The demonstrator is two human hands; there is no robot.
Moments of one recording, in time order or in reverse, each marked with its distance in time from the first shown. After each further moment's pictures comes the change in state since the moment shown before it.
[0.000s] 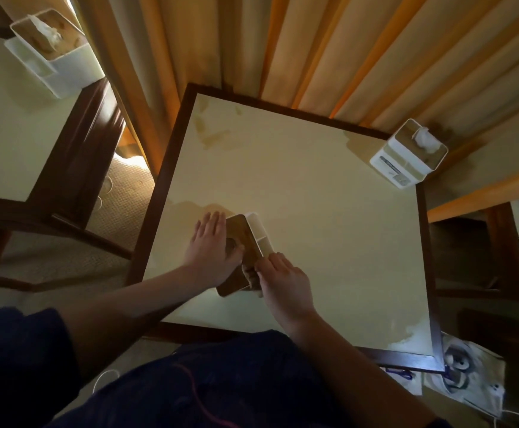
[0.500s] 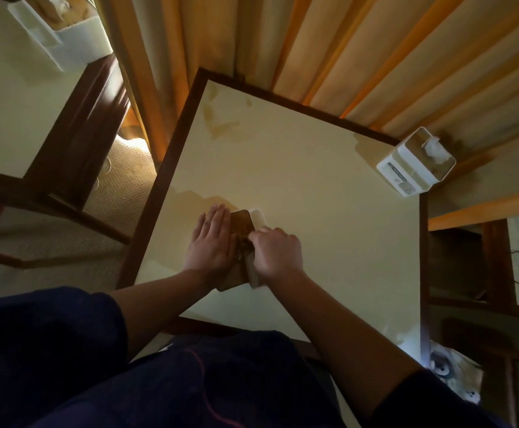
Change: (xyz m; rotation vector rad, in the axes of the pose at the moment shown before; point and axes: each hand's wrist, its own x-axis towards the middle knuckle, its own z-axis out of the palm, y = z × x) left_hand 0.003 -0.016 0.038 -0.057 0.245 0.076; right_hand 0.073 -0.021 -0.031 -0.214 -0.192 -0.008
